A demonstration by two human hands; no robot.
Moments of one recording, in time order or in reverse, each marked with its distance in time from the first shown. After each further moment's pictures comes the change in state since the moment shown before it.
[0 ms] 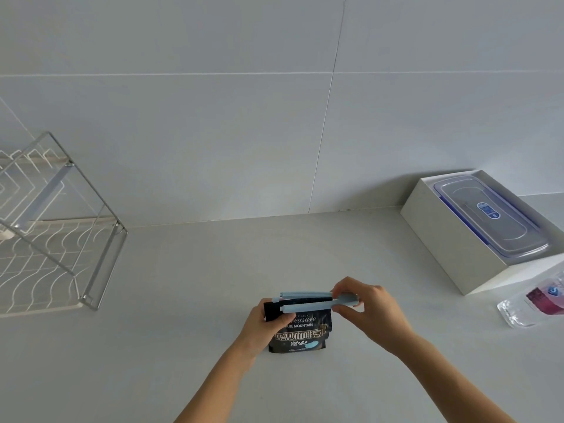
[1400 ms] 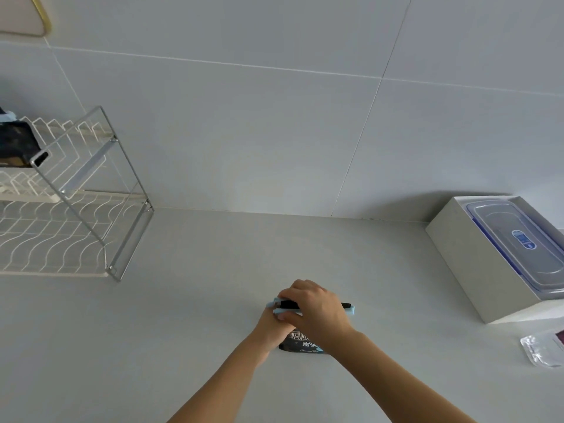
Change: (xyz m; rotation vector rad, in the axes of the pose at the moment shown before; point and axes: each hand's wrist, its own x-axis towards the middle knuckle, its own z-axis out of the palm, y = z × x) left_hand -0.002 0.005 0.005 0.099 0.134 0.113; right_hand 0.043 -0.086 0.070 -0.233 -0.194 -0.249
